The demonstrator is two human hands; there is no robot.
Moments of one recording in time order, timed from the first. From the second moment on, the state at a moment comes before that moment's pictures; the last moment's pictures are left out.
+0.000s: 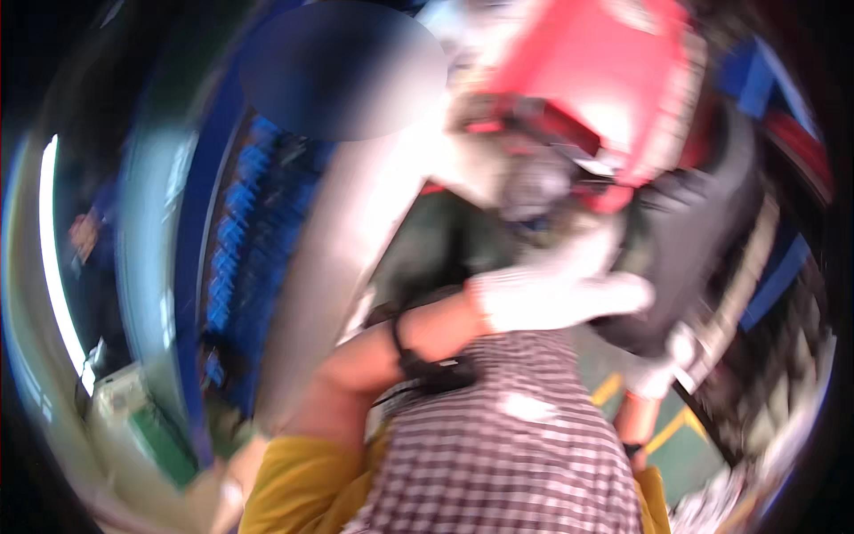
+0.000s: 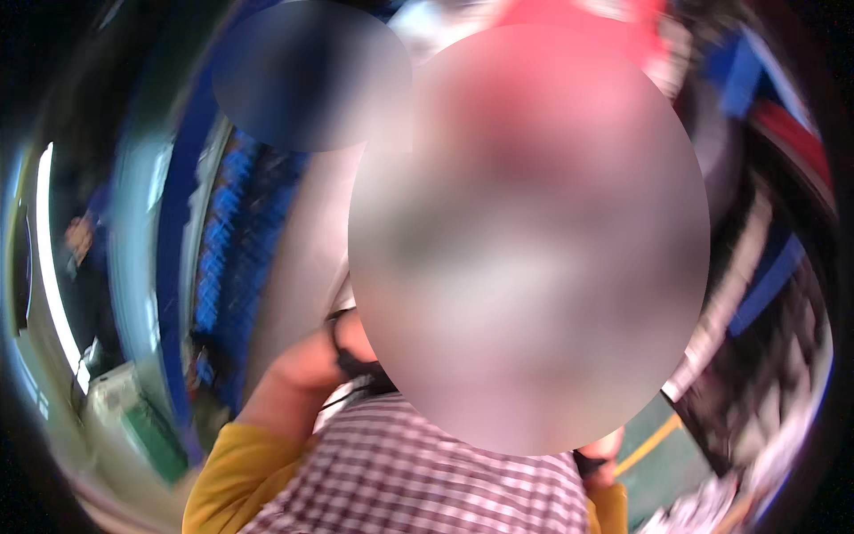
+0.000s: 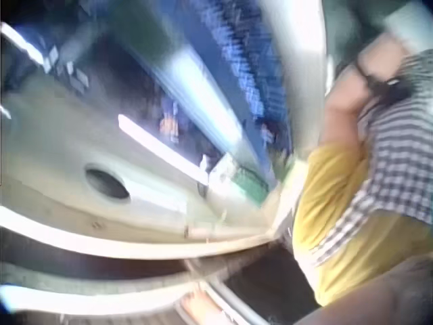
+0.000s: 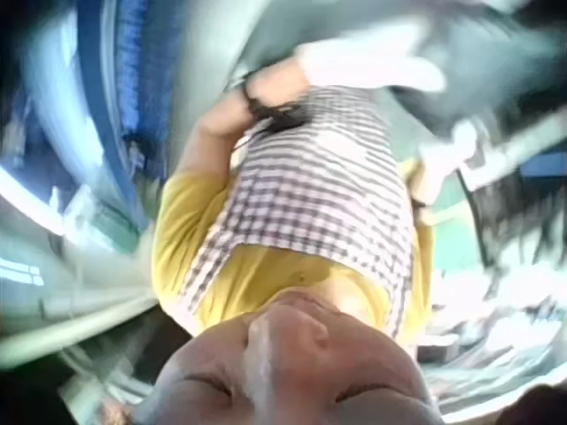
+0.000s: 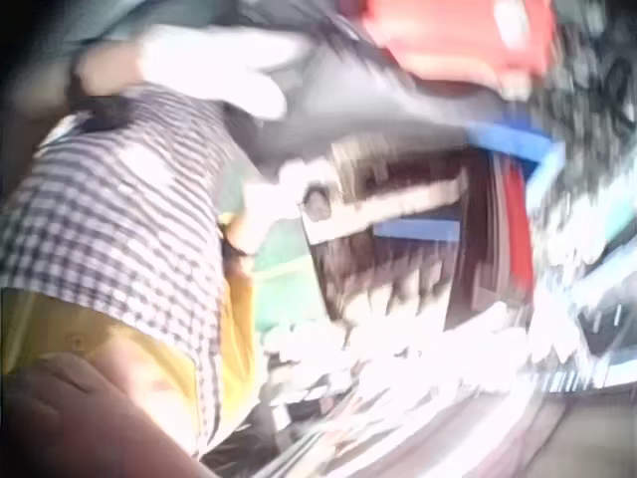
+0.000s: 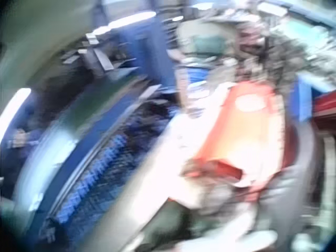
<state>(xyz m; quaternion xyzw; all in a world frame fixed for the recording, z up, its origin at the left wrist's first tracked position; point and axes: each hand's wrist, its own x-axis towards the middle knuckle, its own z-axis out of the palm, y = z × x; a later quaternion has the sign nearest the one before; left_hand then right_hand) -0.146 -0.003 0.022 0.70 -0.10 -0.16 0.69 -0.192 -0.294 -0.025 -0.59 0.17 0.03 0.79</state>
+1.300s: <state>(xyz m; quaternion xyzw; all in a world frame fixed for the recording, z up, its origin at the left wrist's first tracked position) 0.083 -0.261 0.231 0.72 -0.41 0.15 0.55 -0.006 -0.489 -0.060 -0.93 0.29 -0.11 0.19</state>
